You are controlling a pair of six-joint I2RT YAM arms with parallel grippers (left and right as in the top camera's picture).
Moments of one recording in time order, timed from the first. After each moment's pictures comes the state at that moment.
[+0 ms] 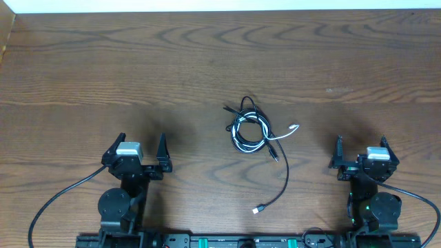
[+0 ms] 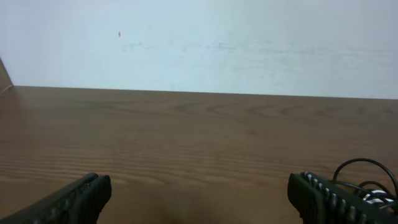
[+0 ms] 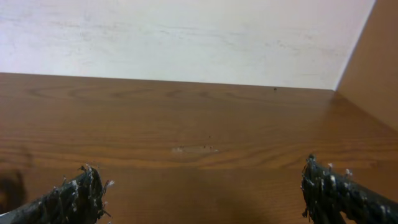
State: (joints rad) left arm -0.06 0.14 0.20 -0.16 -0.01 -0.07; right arm 0.01 0.01 0.01 -0.06 0.10 -0.08
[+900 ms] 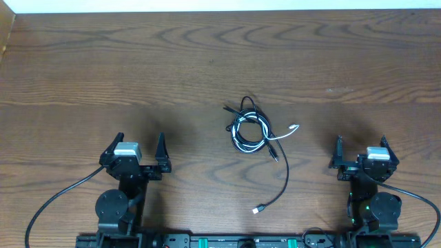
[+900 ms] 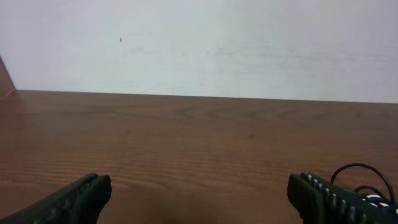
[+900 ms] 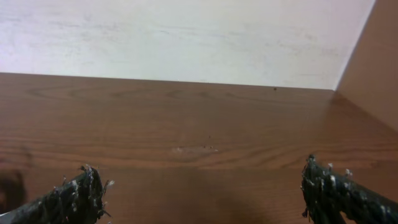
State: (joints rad) left arm -0.06 0.14 0.24 -0.19 -0.01 -0.07; right arm 0.01 0.01 0.01 -0.06 0.10 -0.08
